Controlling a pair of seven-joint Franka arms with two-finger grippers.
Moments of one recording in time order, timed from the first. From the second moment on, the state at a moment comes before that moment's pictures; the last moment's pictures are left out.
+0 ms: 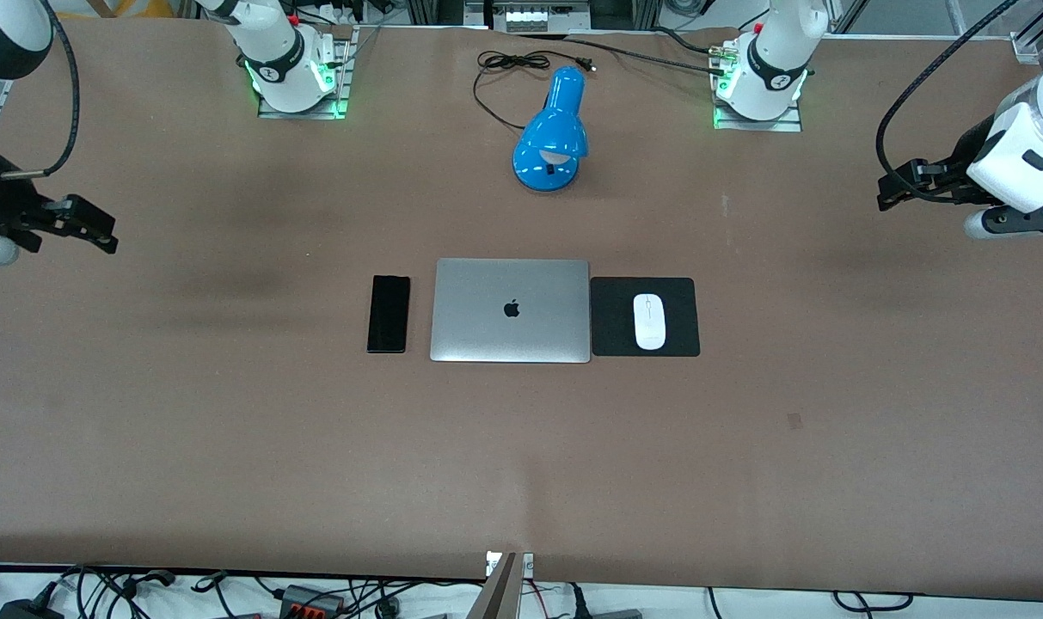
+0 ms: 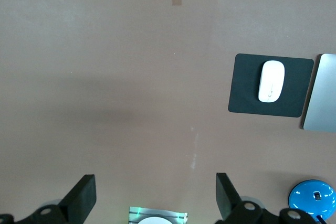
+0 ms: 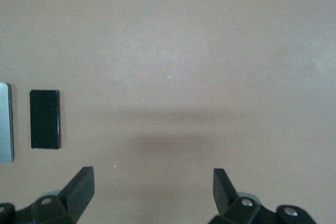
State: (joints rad) left arm 0.04 -0.01 -0.09 -1.64 0.02 1.49 -0.14; right arm 0.00 0.00 -0.03 -1.73 -0.06 1.77 -0.03
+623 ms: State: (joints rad) left arm 0.04 -0.01 -0.08 -1.64 0.02 1.49 -0.14; right arm 0.01 -0.01 -0.03 -1.73 -0.06 1.79 -0.03
